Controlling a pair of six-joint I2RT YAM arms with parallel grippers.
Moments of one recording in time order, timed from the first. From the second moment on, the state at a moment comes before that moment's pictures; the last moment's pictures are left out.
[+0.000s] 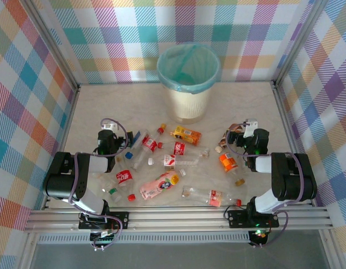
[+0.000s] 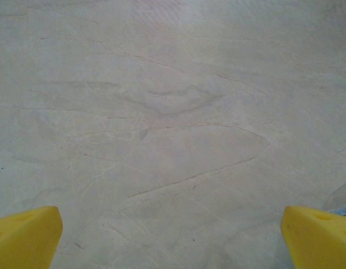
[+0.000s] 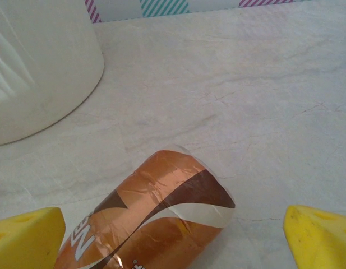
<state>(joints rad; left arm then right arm) -0.07 1.55 0.43 0.64 -0.08 -0.09 -0.04 1.48 0.39 0.68 -0.21 0.05</state>
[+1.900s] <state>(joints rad) -1.24 1.69 1.00 -0.32 0.15 0.57 0.04 1.00 1.22 -1.15 -0.36 0.23</state>
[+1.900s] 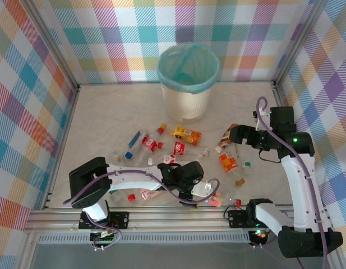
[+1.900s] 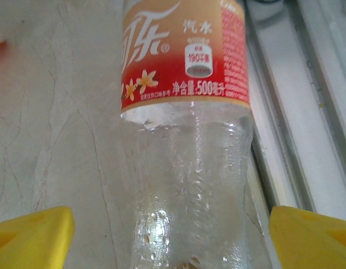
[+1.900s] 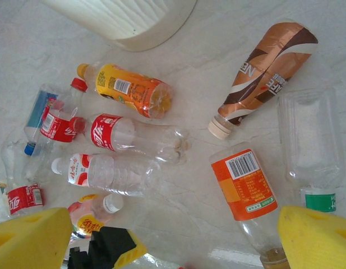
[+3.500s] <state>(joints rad) -0.95 1.17 1.02 -0.13 -0.01 0.02 0.11 1.20 1.73 -0.83 -0.77 0.47</state>
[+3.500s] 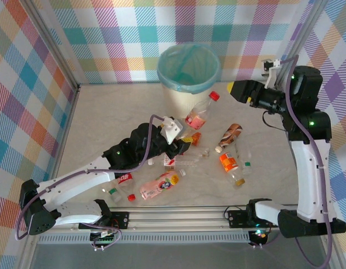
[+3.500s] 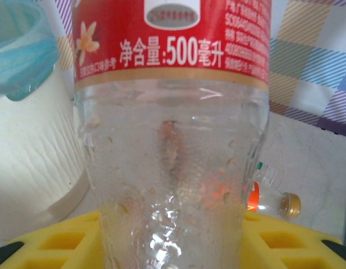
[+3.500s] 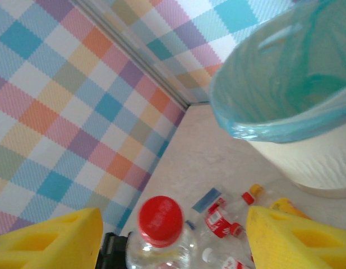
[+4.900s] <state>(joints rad) -0.95 1.09 1.02 -0.17 -0.07 -0.03 0.37 1.44 1.98 -0.98 -0.71 0.40</state>
